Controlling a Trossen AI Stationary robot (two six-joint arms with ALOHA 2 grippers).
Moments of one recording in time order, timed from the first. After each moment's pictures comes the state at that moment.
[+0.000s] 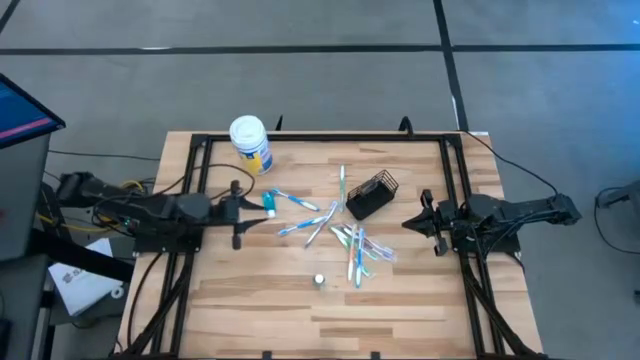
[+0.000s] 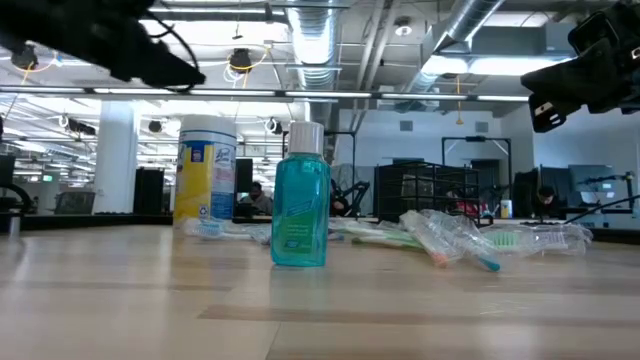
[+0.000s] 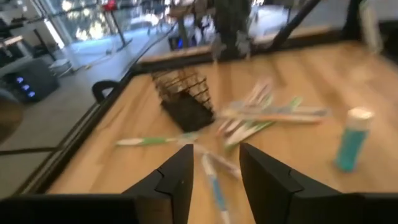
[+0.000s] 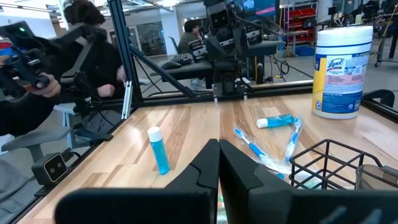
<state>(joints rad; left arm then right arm) -0.15 0.68 0.34 0.07 -0.34 0.14 0.15 0.03 0.01 0.01 0.05 0.12</state>
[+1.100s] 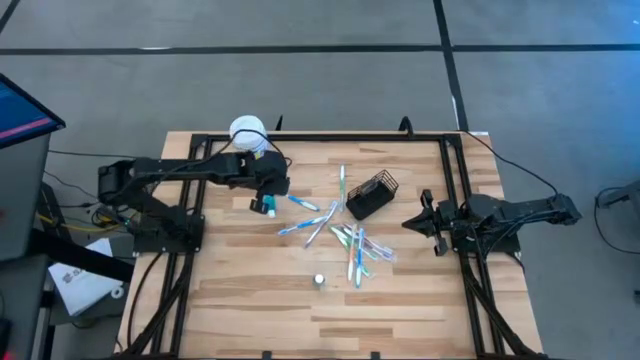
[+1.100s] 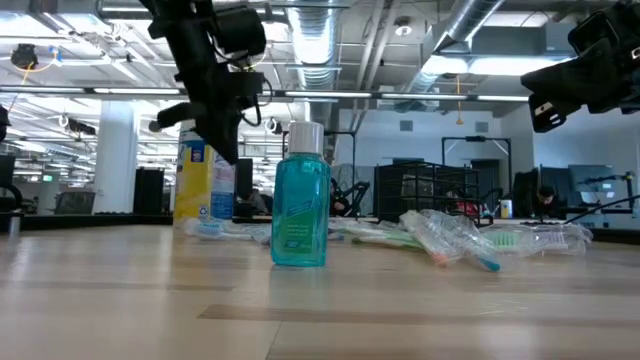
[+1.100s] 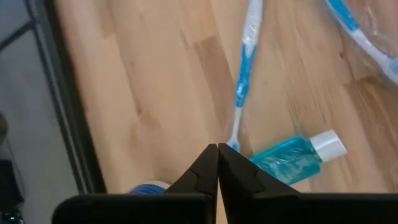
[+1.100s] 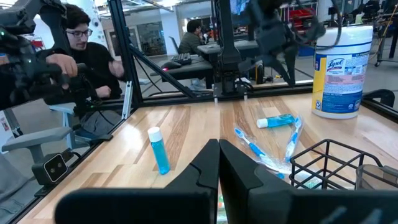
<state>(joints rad) 0.28 1.44 0.99 -0.67 -0.24 0.68 0.15 0.03 0.01 0.01 0.05 0.12</state>
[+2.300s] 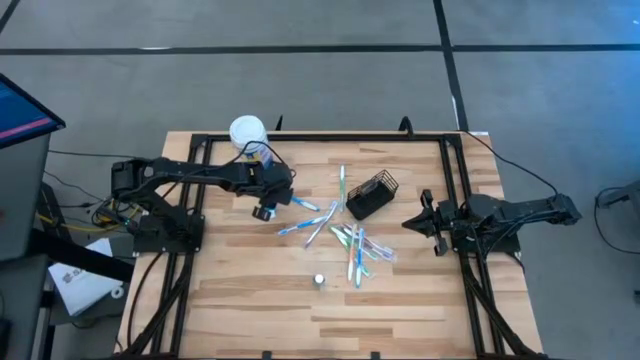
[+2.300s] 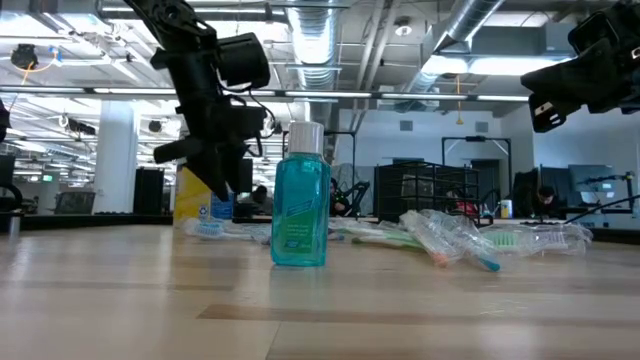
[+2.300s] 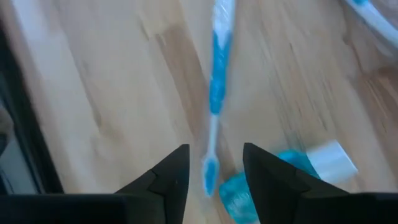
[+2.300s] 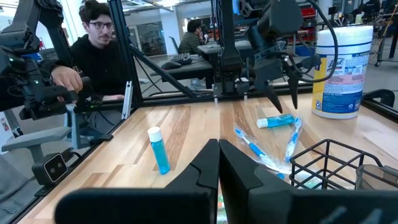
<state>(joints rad) 0.28 1.54 0.89 -0.50 -0.23 0.70 0.15 0.03 0.01 0.01 0.05 0.12</state>
